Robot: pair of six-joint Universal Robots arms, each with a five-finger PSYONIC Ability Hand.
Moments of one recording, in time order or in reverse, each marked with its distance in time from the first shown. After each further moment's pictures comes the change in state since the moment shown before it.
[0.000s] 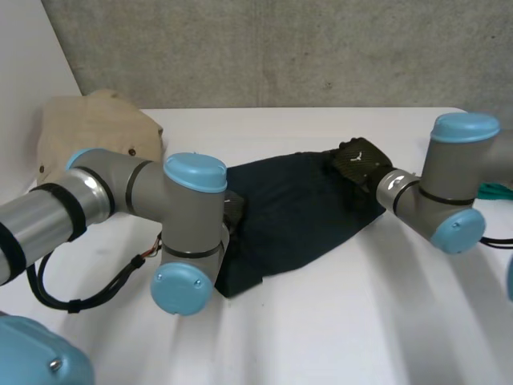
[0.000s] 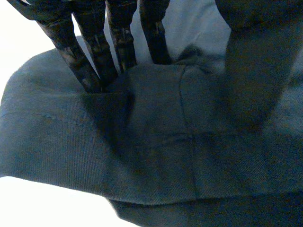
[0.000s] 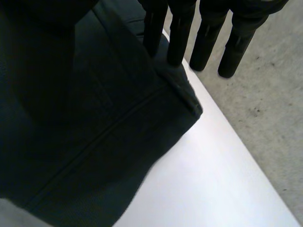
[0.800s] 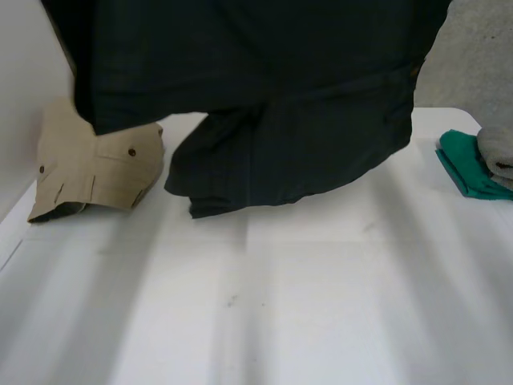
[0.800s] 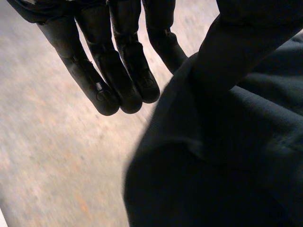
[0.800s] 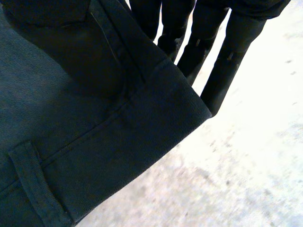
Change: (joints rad) left arm 0.170 0.818 0.261 -0.111 0.224 0.054; right arm -0.082 -0.657 -0.202 0.093 0.008 0.413; left_hand 0.500 0.573 0.555 0.566 0.554; right_hand 0.660 0.732 0.739 0.748 0.708
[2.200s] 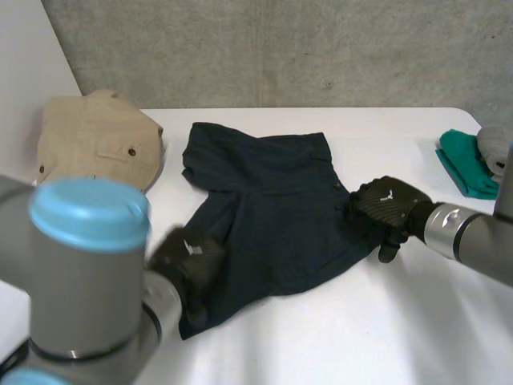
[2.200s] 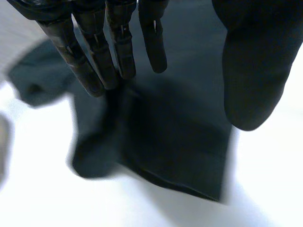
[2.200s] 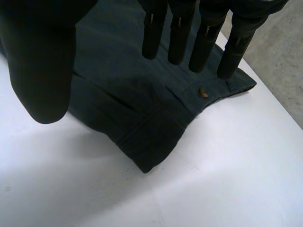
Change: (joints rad) left arm -0.217 -0.224 -0.930 0.057 -0.140 -0.021; right arm -0.053 0.243 0.767 0.016 -0.169 -0.525; left_hand -0.623 -0.683 -0.670 -0.676 -0.653; right_hand -0.659 -0.764 -0.727 -0.729 -0.693
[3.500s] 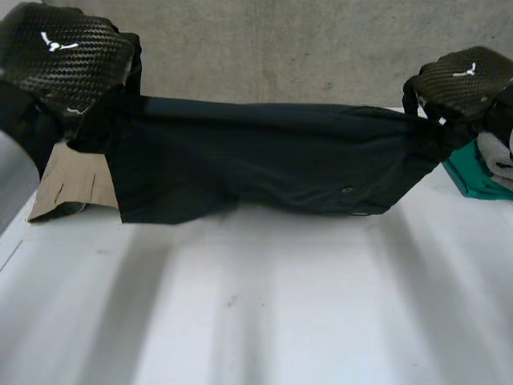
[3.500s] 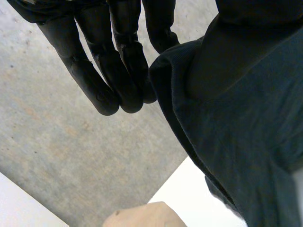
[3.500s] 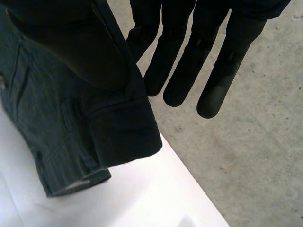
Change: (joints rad) left arm 0.134 0.432 0.234 -0.016 -0.009 0.207; right arm 0.006 -0.384 -0.247 0.260 0.150 0.216; left_hand 0.622 0.678 0.676 0.675 0.657; right_hand 0.624 0.769 0.726 0.729 0.720
